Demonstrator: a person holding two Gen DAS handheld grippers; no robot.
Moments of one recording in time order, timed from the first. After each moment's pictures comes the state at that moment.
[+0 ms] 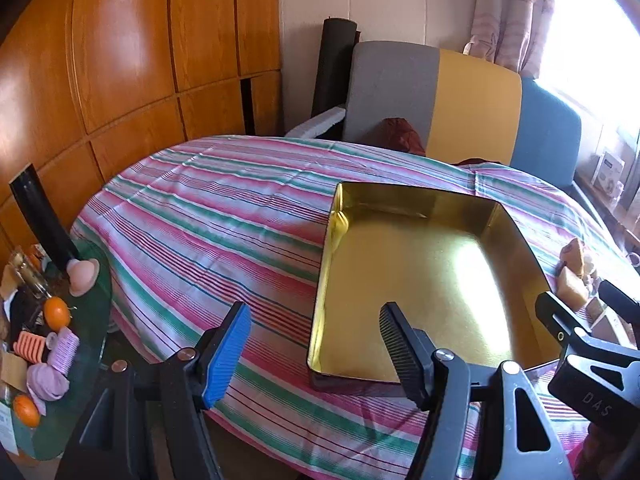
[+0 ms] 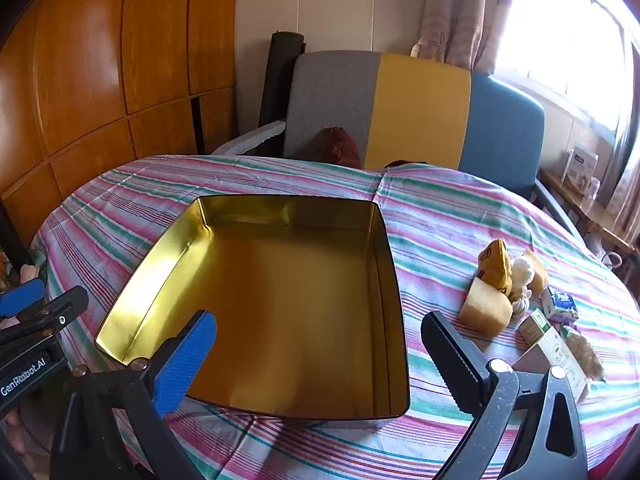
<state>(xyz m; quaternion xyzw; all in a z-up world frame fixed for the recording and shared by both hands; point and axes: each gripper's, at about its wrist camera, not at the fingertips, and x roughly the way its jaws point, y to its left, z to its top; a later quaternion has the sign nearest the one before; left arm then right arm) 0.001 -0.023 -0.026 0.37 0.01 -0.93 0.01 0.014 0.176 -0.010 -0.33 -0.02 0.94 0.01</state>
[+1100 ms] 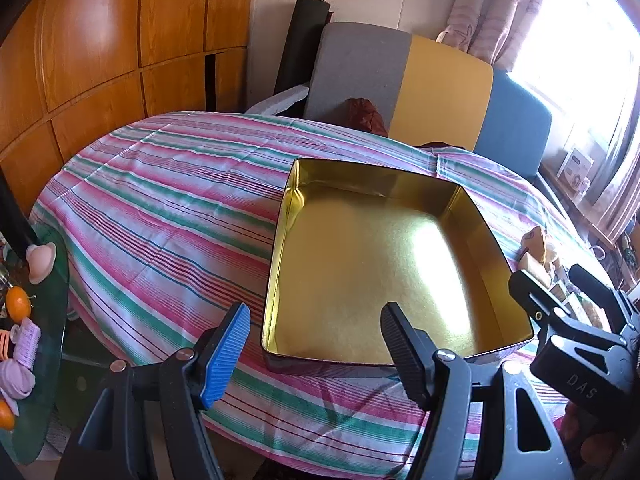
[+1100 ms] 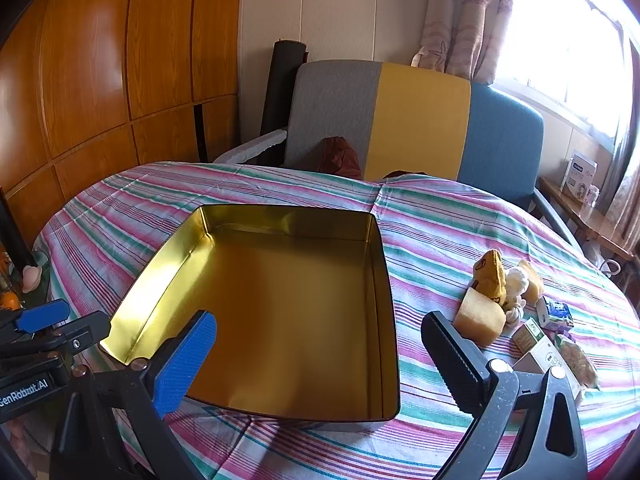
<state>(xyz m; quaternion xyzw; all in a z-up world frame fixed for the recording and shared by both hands) -0.006 -0.014 -0.030 0.41 0.04 -0.91 -0.06 0.017 0.181 -0.003 -0.32 -0.03 0.95 0.01</state>
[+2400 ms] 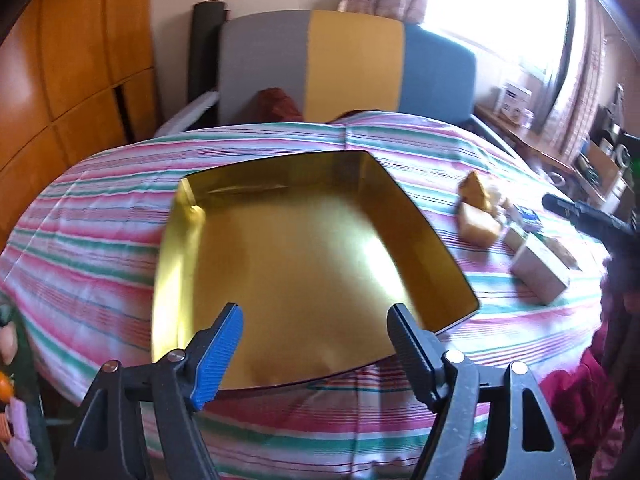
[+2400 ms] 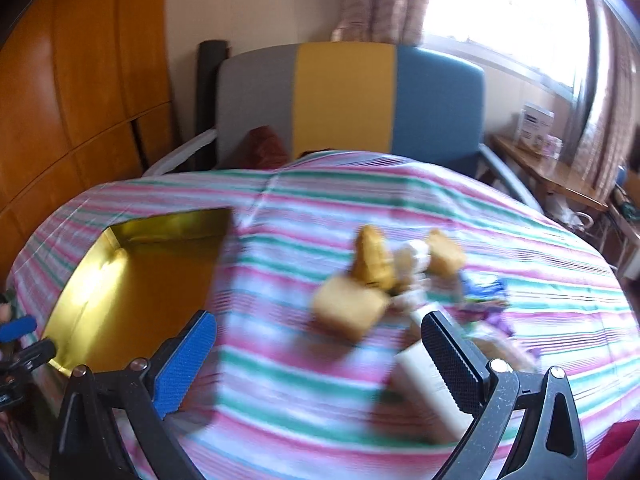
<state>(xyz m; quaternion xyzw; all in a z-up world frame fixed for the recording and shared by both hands) -0.011 0.070 -0.026 0.41 -0.06 -0.89 -0.20 0.022 0.374 0.006 -0.34 0.04 0.94 0.10</state>
